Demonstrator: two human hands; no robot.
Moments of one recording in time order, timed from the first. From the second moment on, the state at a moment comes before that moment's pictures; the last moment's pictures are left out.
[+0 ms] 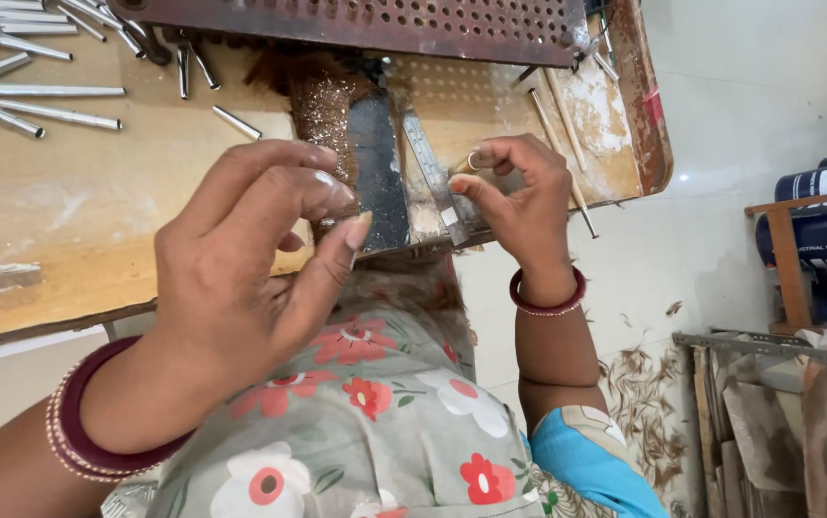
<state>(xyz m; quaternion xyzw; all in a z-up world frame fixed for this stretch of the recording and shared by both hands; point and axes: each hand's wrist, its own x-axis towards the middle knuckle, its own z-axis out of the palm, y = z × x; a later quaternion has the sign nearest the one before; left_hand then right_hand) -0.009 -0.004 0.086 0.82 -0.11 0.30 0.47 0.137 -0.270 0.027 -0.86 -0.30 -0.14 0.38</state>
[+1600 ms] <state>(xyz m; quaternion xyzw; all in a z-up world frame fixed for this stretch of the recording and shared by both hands) 0.018 -0.036 0.035 0.85 -0.10 0.26 0.44 0.062 -0.217 -0.019 -0.67 -0.29 -0.28 0.63</state>
